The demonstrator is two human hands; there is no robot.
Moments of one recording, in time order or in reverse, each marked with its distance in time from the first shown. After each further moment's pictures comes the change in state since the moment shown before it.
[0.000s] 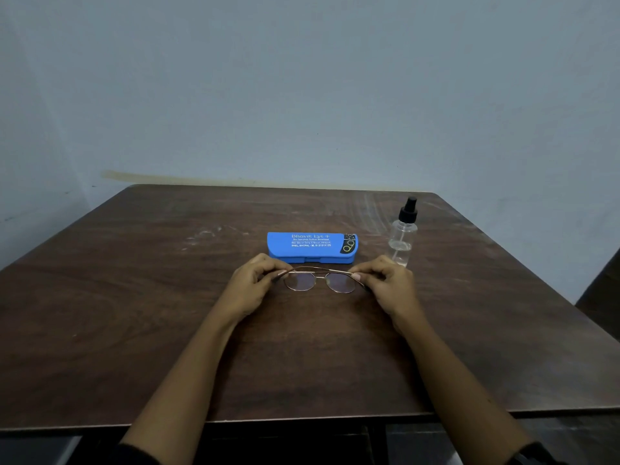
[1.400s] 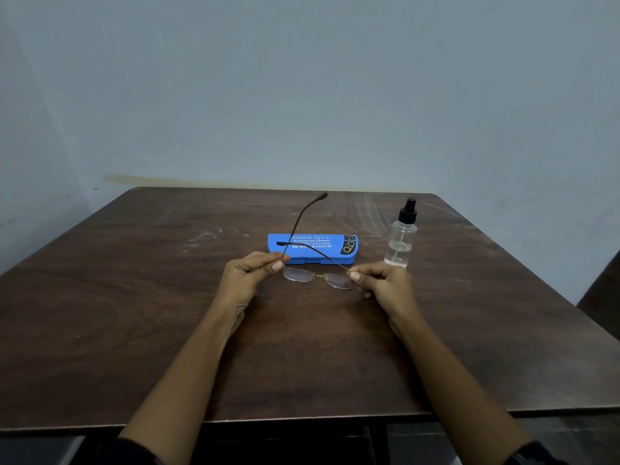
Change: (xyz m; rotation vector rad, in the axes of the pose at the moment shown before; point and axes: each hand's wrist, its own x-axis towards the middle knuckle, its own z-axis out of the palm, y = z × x) left_hand -0.001 0.010 0.004 -0.467 0.204 -0.122; right_hand -0.003 -0.005 0.005 0.281 -0.026 0.190
